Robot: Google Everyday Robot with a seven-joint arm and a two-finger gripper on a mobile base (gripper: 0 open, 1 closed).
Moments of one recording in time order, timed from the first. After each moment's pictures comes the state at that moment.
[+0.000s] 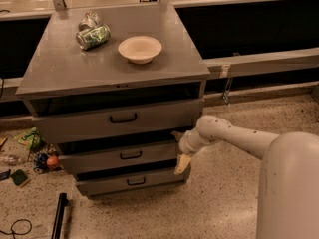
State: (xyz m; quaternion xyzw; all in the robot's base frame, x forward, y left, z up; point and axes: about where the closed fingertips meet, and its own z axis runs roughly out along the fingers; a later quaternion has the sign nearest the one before) arm 0.657 -0.068 0.433 -0.71 0.64 0.11 0.26
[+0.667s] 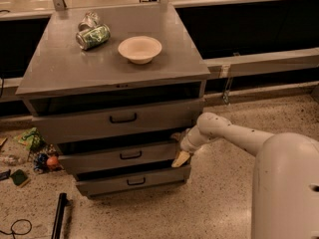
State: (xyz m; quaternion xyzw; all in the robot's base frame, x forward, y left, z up) arm 0.674 -0.069 0.426 -0.71 0.64 0.12 0.27
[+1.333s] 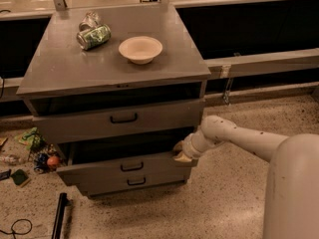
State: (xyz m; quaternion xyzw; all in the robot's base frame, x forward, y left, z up) arm 0.631 -0.080 0.436 -0.69 0.67 0.14 0.24
